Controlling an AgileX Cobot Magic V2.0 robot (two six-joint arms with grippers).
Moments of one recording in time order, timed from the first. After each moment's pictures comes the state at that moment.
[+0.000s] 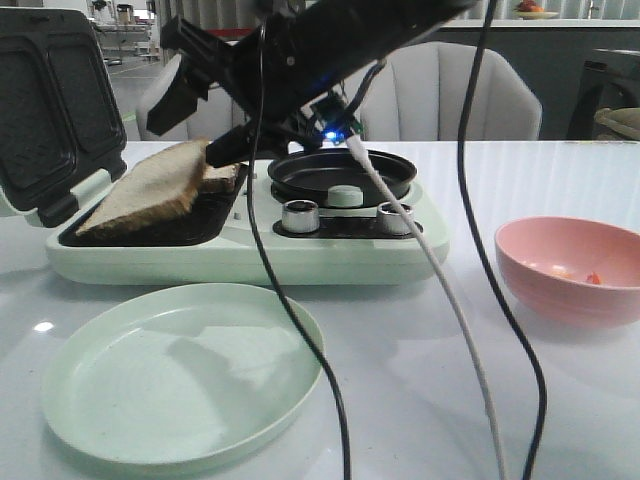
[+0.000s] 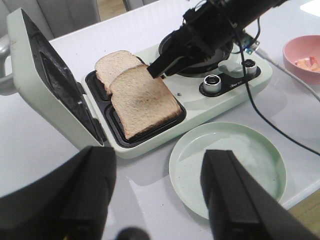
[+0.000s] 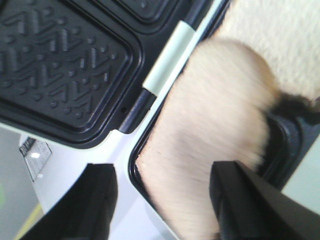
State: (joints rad) left arm -0.48 0.50 -0.74 0.03 0.74 0.11; right arm 0.51 2.10 -1.69 1.13 0.61 -0.61
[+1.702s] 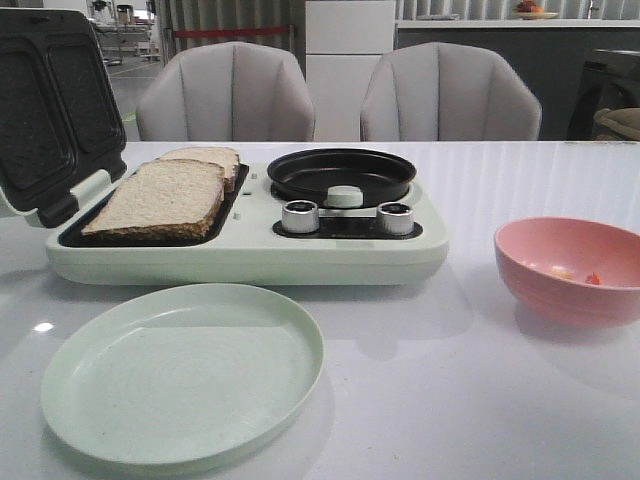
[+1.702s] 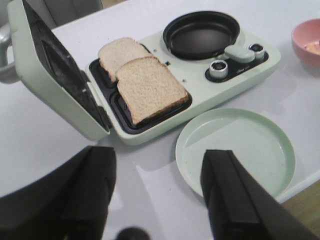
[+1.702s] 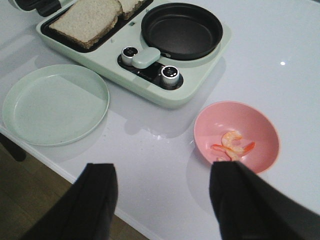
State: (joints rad) left arm -0.48 0.54 -0.76 0.09 0.82 0.07; right arm 0.51 0.56 -0.78 0.00 0.83 -0.01
